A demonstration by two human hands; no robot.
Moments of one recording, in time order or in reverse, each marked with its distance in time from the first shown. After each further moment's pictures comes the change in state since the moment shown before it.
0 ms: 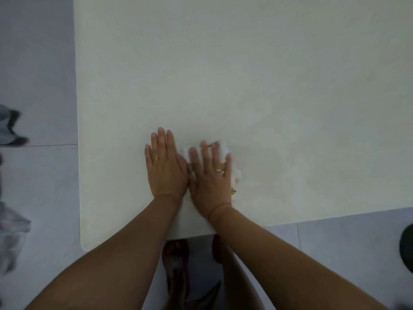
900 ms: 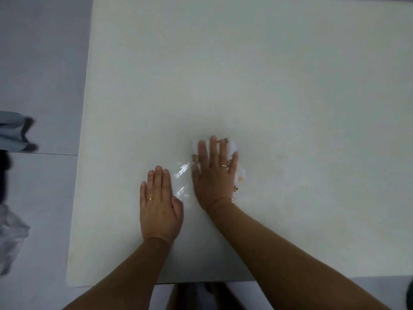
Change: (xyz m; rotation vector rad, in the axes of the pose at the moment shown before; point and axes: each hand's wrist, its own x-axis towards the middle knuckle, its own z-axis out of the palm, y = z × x) left_hand 0.001 0.002 -0.001 0.028 -0.055 -0.040; right_hand 0.108 0.028 -0.027 0.053 0.064 0.012
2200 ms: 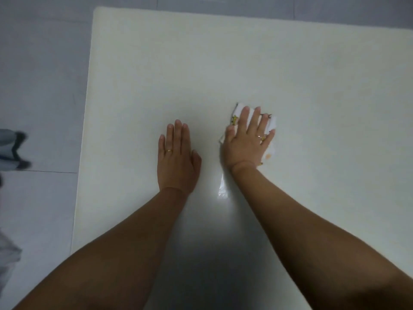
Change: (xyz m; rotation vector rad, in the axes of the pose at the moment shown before) left_hand 0.195 0.034 -0.018 -0.006 0.045 0.111; right_hand 0.173 0.028 -0.024 0.013 0.021 0.306
